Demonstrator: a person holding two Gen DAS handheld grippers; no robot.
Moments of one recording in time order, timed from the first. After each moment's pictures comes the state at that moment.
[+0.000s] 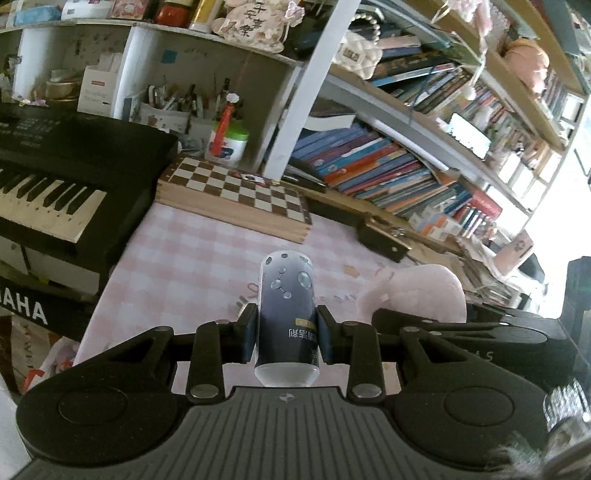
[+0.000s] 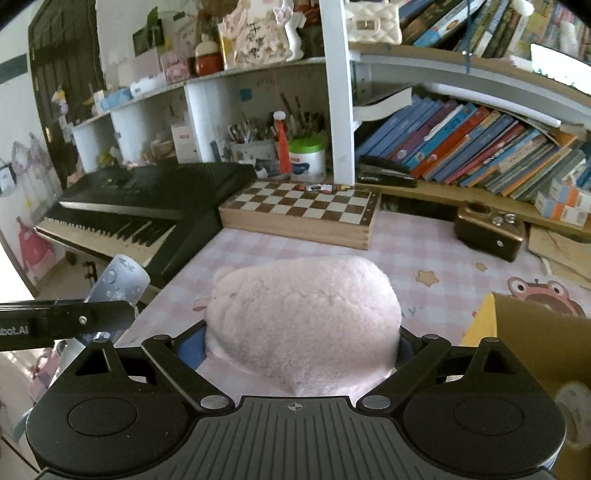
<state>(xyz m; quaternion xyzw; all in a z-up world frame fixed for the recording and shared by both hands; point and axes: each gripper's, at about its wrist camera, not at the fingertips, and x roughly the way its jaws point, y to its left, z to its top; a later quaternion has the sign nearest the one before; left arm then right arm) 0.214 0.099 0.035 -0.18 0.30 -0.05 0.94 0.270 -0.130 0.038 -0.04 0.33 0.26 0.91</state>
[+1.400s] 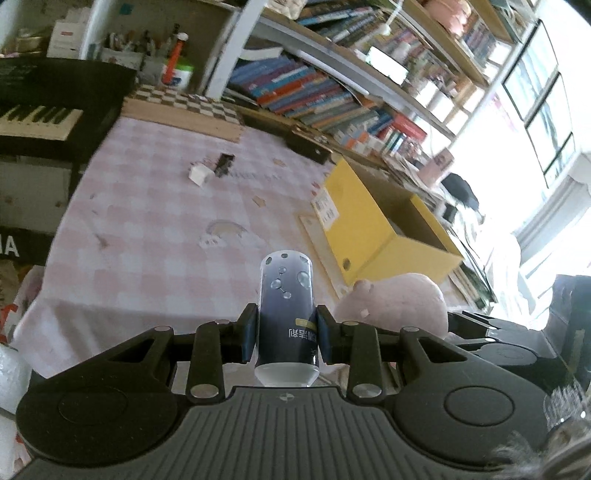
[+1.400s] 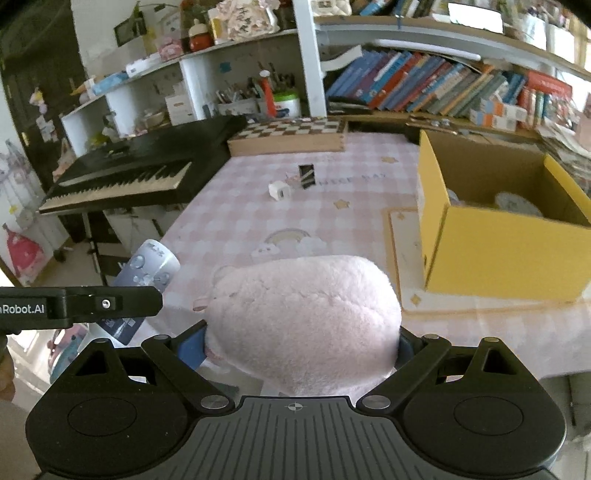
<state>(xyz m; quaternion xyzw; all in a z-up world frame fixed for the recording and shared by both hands) 0.041 0.082 0.010 -0.17 0.37 -0.17 0.90 0.049 -0.156 0.015 0.00 0.39 0.18 0.90</state>
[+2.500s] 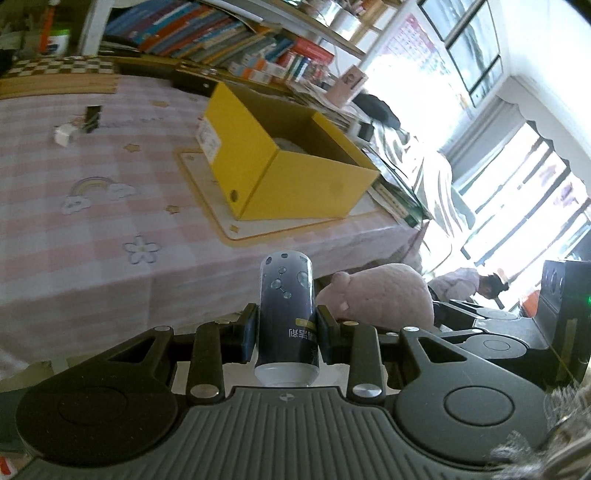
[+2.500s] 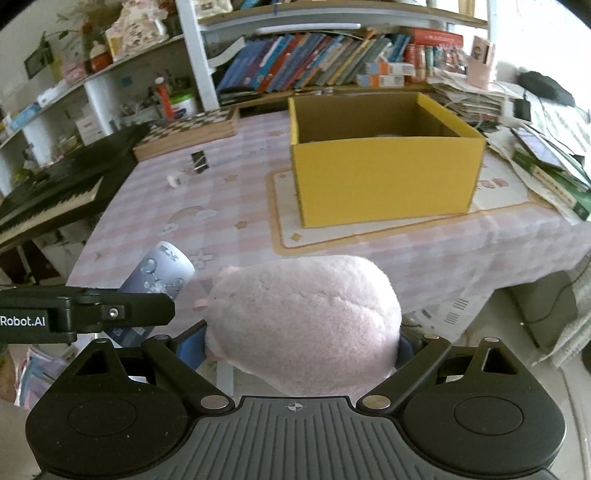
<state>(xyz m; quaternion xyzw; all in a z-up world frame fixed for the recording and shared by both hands) 0.053 -0.010 -0.005 -0.12 0.42 -0.33 0.84 0.002 -0.232 0.006 0.05 0.41 0.04 0.91</state>
